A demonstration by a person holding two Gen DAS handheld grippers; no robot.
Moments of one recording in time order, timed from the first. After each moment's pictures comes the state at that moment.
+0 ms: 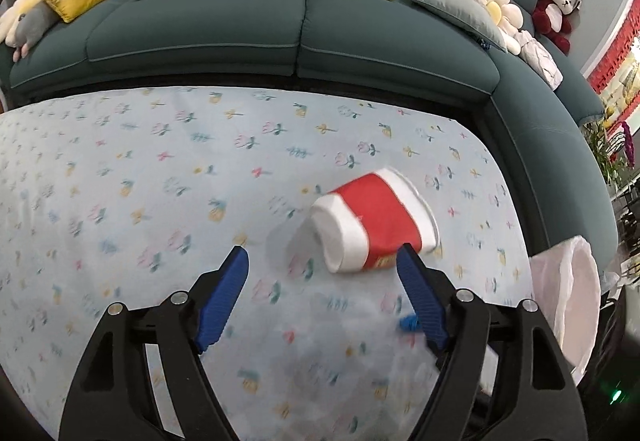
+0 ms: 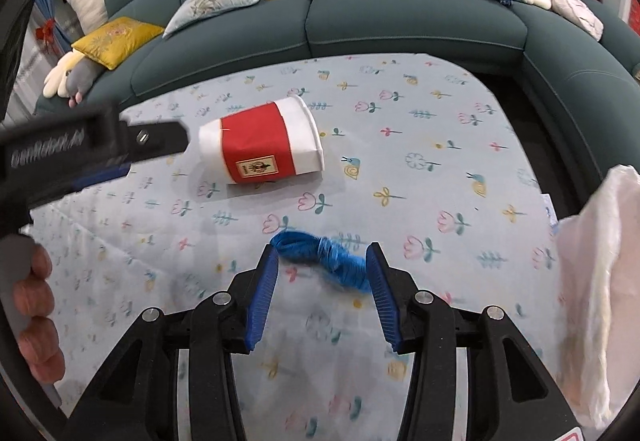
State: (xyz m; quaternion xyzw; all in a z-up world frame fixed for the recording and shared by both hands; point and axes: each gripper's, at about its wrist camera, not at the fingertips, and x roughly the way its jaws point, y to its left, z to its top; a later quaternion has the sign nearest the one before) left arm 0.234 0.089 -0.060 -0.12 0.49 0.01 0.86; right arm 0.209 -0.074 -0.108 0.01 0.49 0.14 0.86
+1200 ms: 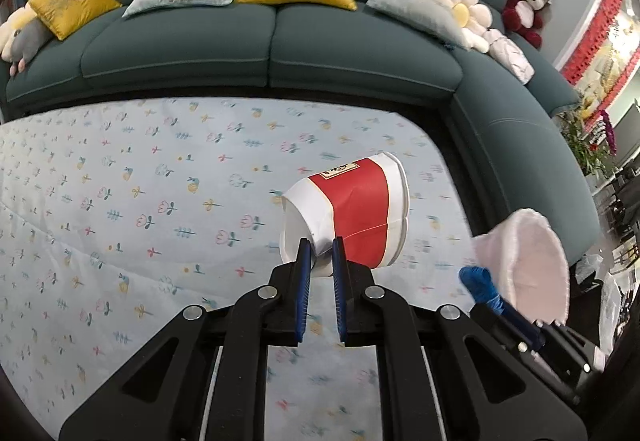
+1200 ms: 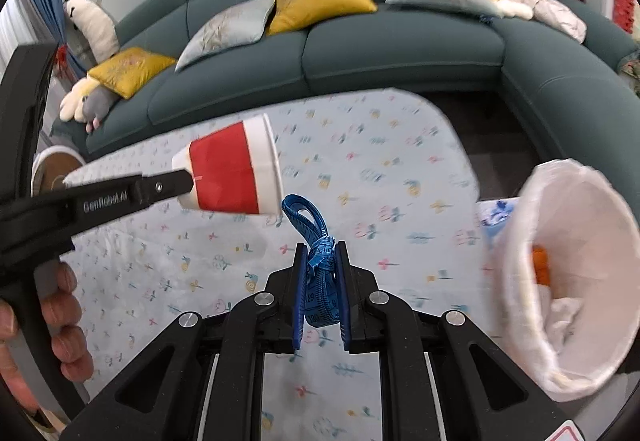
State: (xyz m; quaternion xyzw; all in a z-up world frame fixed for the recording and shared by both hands) left arm 0.165 0.039 0.002 -0.11 0.47 -0.02 0.88; right arm 0.136 -0.139 -0.022 0.05 0.44 0.14 0.89
